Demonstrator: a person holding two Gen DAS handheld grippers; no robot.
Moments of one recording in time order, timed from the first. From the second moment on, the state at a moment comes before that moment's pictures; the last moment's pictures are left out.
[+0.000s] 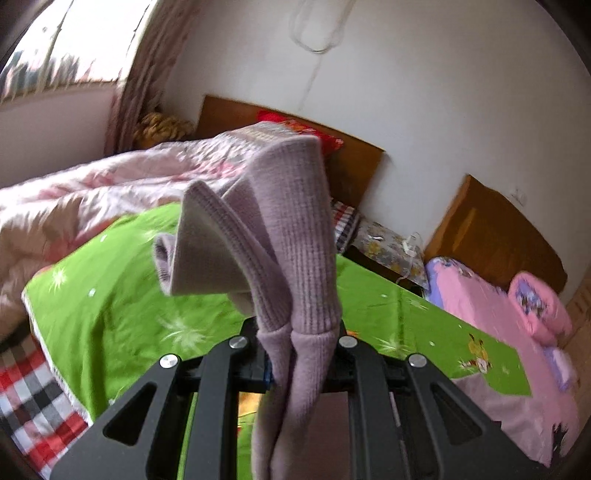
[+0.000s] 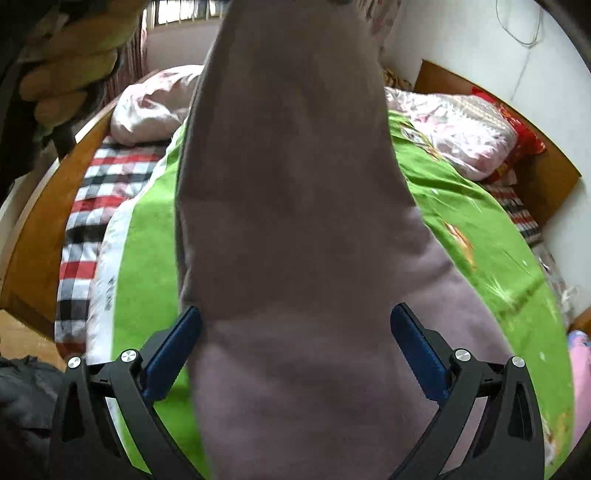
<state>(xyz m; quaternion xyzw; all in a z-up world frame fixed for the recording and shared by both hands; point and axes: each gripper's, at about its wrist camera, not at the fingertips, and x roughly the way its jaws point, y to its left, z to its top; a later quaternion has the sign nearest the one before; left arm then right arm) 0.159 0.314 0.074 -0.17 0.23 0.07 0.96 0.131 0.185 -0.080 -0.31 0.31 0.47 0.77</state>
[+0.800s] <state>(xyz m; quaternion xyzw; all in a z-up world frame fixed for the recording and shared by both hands) 0.137 0.068 0.009 0.11 0.29 -0.26 0.91 0.158 -0.193 -0.084 0.30 0.41 0.27 0.82</state>
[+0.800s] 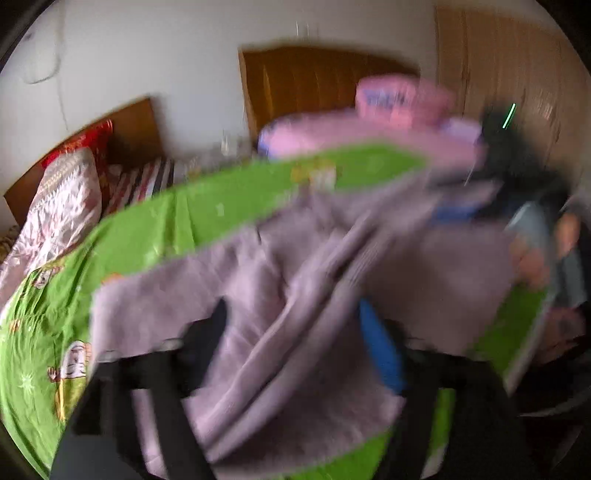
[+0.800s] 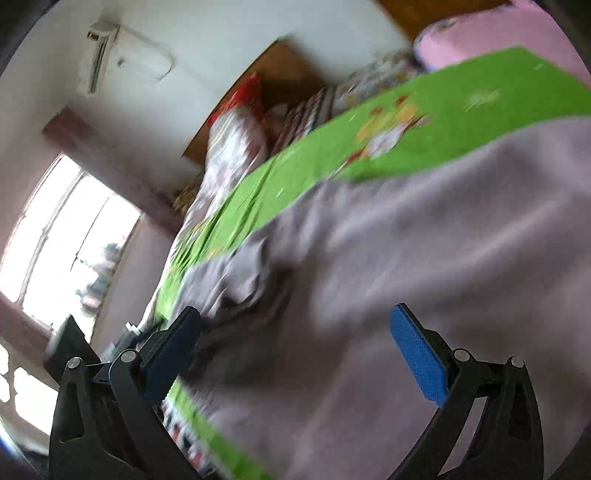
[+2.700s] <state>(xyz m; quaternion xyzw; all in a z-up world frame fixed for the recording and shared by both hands) 0.123 0.197 -0.029 0.05 0.35 -0.10 0.93 0.142 -0.129 -0.092 0.21 0.49 0.24 0.81</state>
